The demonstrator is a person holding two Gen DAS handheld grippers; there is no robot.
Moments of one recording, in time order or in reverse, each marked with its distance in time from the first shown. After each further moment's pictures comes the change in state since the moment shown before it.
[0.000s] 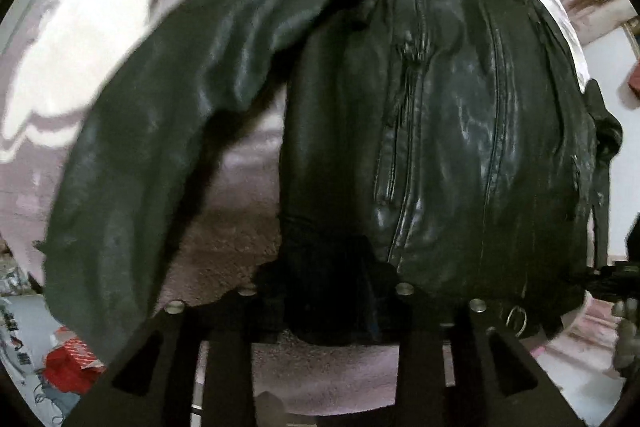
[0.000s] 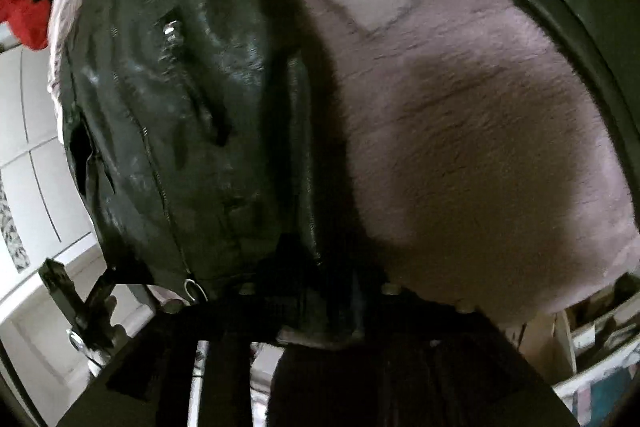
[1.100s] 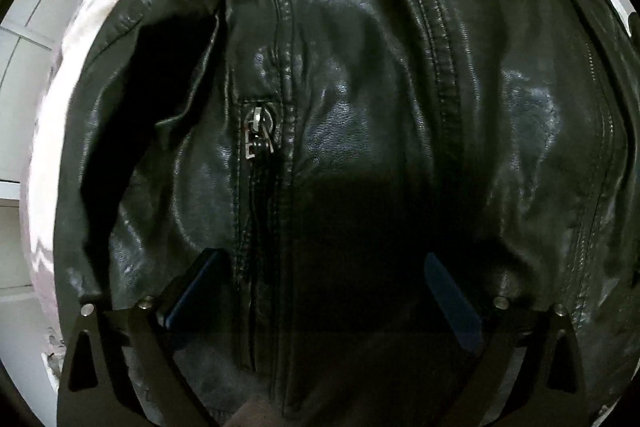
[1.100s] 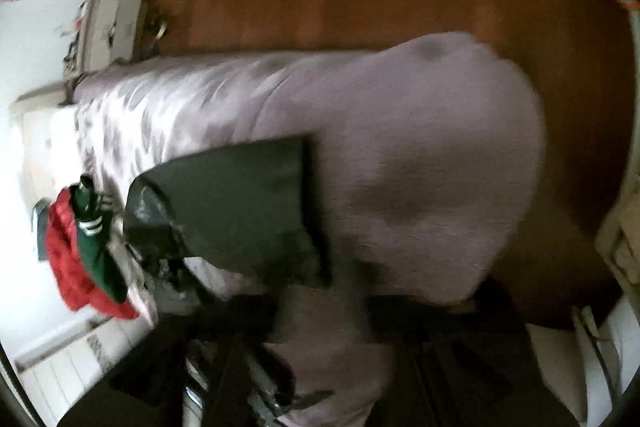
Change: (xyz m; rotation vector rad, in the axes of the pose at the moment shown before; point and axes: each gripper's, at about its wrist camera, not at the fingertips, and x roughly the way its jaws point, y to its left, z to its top) left arm 0.097 -0.110 0.082 0.200 -0.003 0.246; right arm -0.137 -0.241 -0.033 0.666 -0.536 0.372
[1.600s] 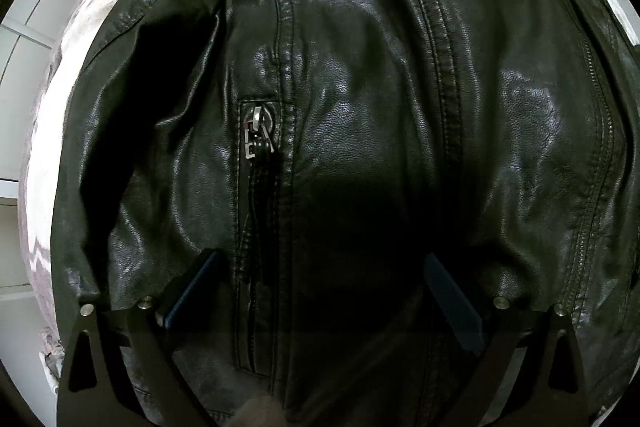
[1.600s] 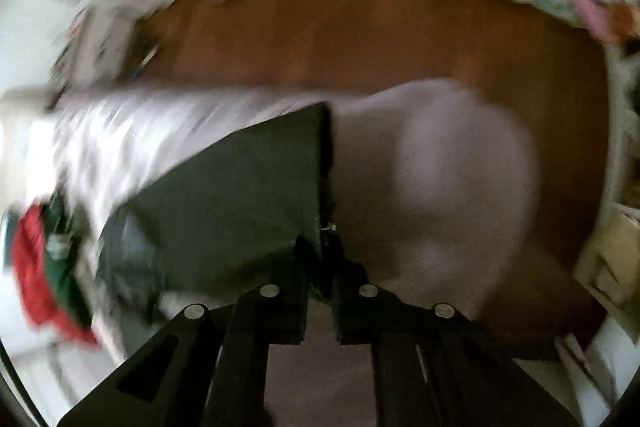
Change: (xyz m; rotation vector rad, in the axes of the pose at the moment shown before) left arm 0.004 -0.006 -0.006 -0.007 -0.005 0.006; right arm -0.003 0.006 0.013 0.043 -0.186 -0.192
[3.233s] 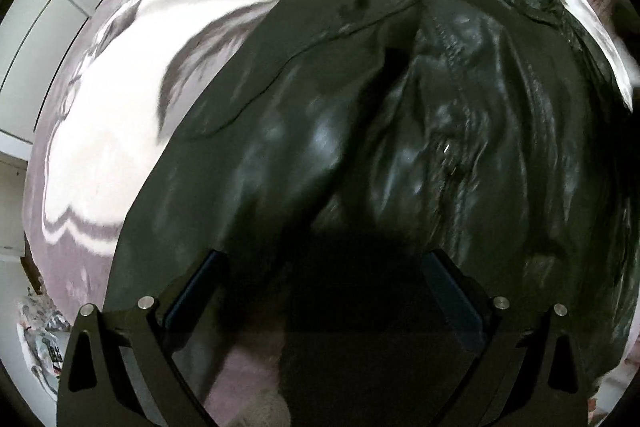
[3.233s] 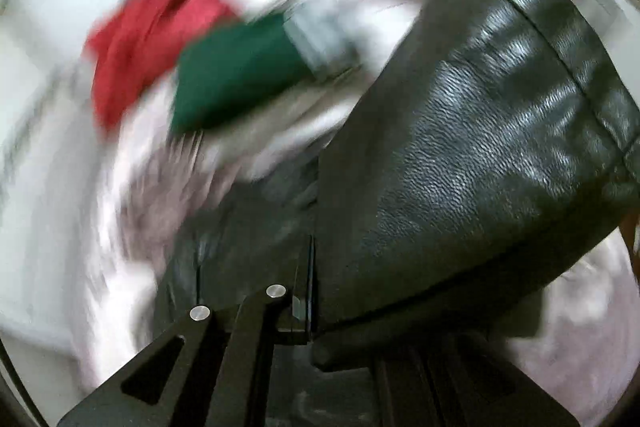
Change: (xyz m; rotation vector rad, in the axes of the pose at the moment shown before) left arm -0.016 0.121 -0.014 -0.156 -0.084 -0.036; right arm 0.097 0.452 -0.430 -1.364 -0.065 0.095
